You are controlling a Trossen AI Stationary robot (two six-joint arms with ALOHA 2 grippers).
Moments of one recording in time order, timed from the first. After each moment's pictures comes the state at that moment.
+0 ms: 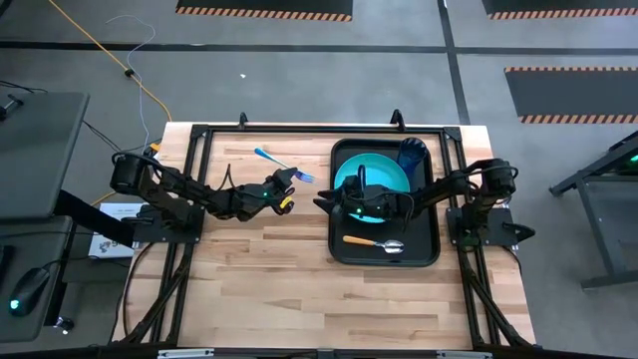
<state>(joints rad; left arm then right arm) 0.01 1.55 0.45 0.92 -0.81 1.78 0.01 1.77 0.72 0.92 0.23 0.60</state>
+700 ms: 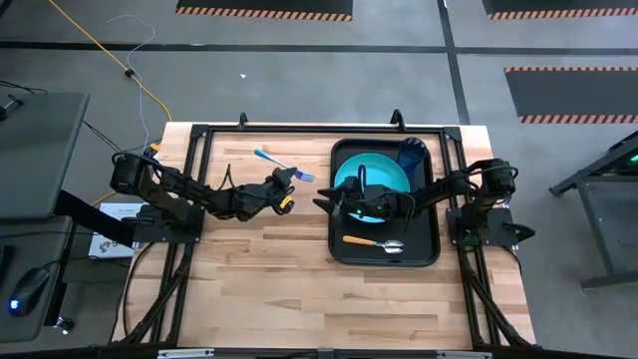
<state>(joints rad) 0.01 1.55 0.45 0.92 -0.82 1.73 0.01 1.77 0.72 0.95 0.24 0.46</state>
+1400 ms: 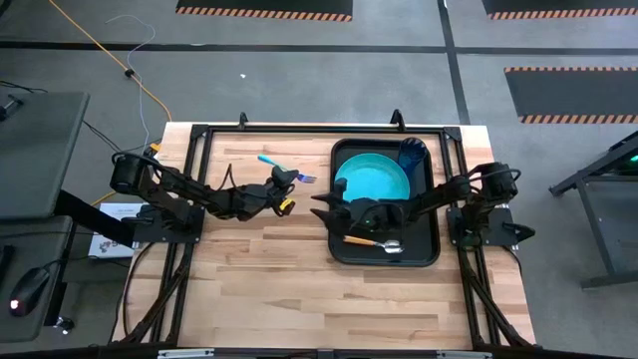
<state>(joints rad) 0.01 1.55 0.45 0.88 -0.77 1.54 0.12 1.77 0.89 0.60 0.47 -0.68</state>
